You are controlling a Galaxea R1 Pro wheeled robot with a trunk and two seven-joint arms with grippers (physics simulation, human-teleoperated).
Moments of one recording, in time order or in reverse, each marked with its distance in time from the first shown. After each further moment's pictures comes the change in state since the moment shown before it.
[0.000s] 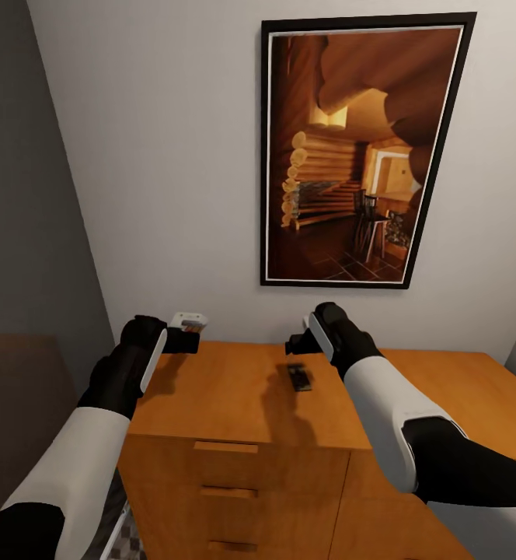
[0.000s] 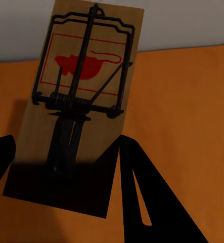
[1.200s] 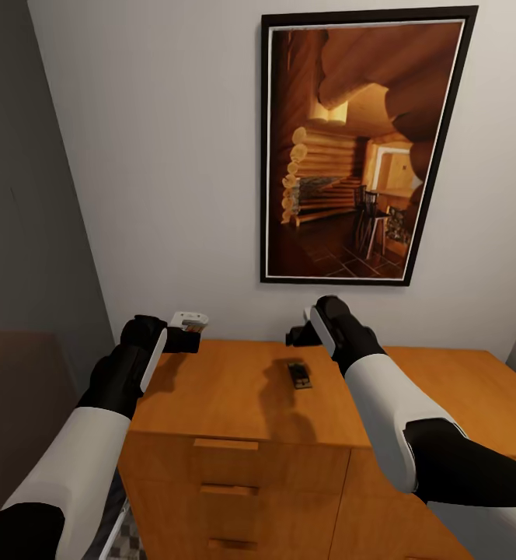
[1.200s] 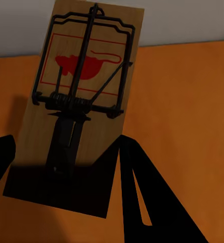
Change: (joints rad) left arm 0.000 -0.001 0.000 -0.001 0.006 0.000 0.000; right arm 0.000 0.000 0.001 -0.067 0.004 0.014 0.001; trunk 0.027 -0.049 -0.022
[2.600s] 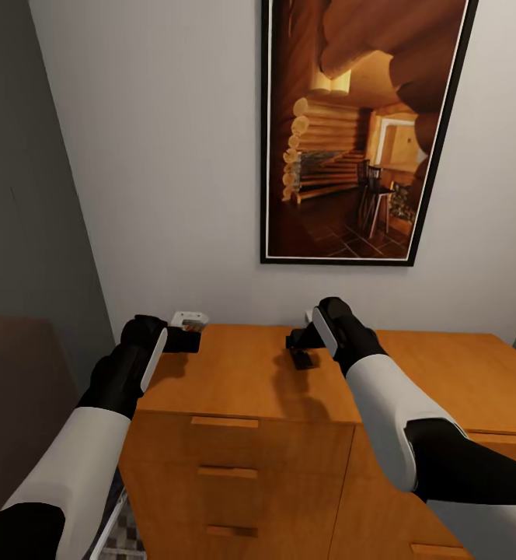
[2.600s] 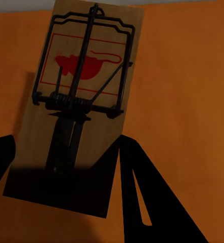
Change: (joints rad) left arm 0.000 -0.002 0.002 -0.003 0.002 0.000 -0.001; right arm 0.000 -0.001 -0.041 0.017 -0.010 0.013 0.001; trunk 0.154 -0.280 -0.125
